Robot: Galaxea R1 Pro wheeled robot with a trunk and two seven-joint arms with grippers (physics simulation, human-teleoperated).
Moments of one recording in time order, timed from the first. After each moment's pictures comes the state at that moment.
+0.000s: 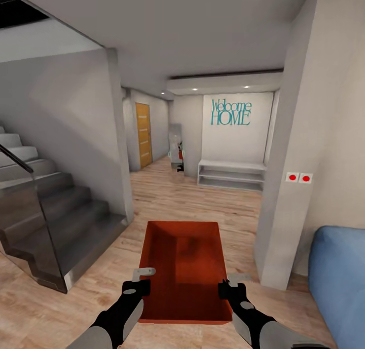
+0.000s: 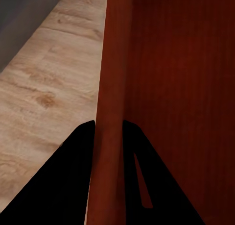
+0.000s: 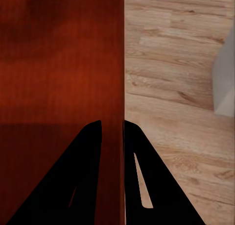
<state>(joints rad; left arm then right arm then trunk) -0.57 -0.13 -0.13 -0.41 0.11 0.11 0.29 -0.66 0.09 -0.02 -0.06 0.04 -0.30 -0.09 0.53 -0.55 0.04</state>
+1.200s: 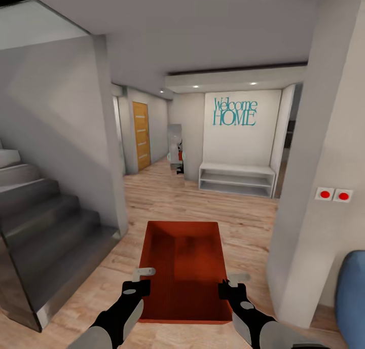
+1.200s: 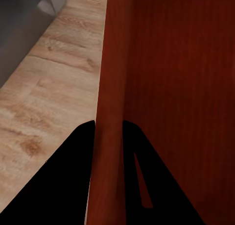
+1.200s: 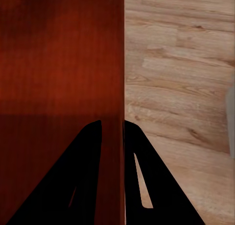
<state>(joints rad) -0.57 -0.13 -0.13 -0.41 0.11 0.11 0.29 -0.66 0.09 -0.02 -0.06 0.04 -0.30 -0.09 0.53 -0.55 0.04</state>
